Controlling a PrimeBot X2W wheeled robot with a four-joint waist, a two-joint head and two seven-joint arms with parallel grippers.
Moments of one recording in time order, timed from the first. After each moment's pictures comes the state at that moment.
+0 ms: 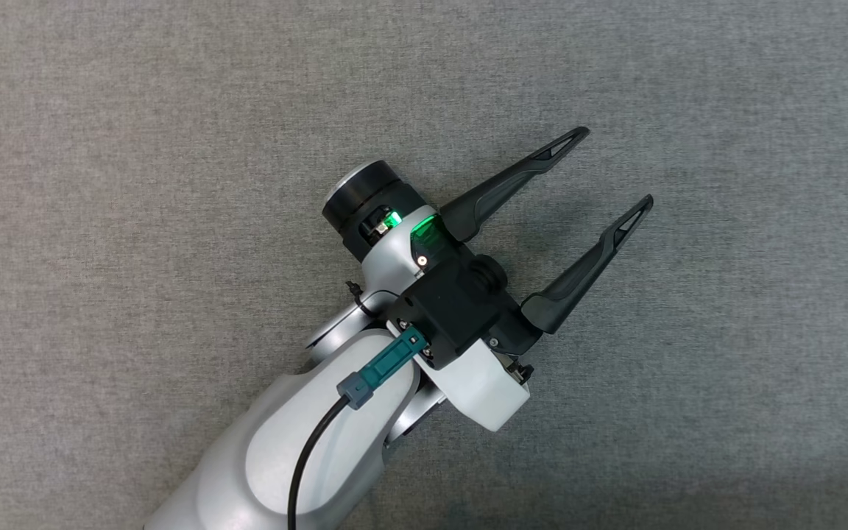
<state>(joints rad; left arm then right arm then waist) -0.68 0.05 -0.74 0.11 -0.21 -0.07 -0.26 -0.79 -1.19 0.56 0.72 0.59 0.13 -0.11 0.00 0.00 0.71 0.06</state>
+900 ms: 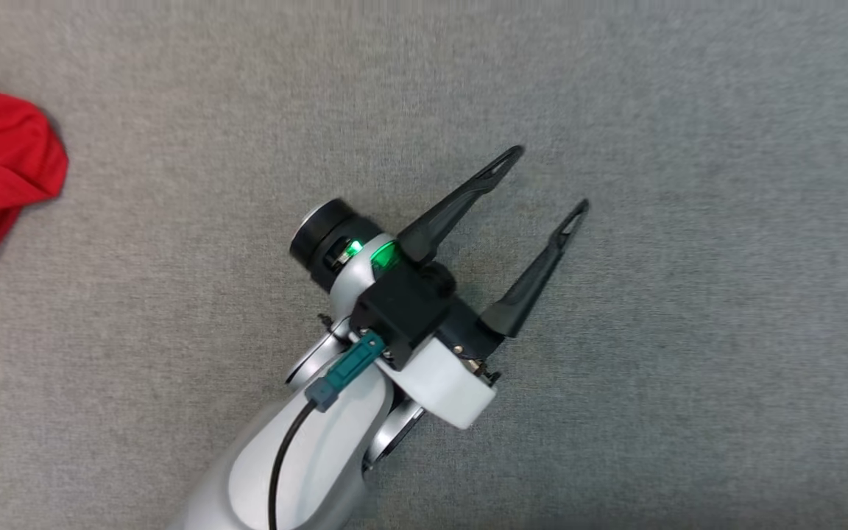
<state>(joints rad) -0.60 0.05 -0.69 0.13 -0.24 -0.04 -0.26 -0.91 -1.00 0.45 0.89 0.29 0.13 -0.16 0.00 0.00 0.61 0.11</state>
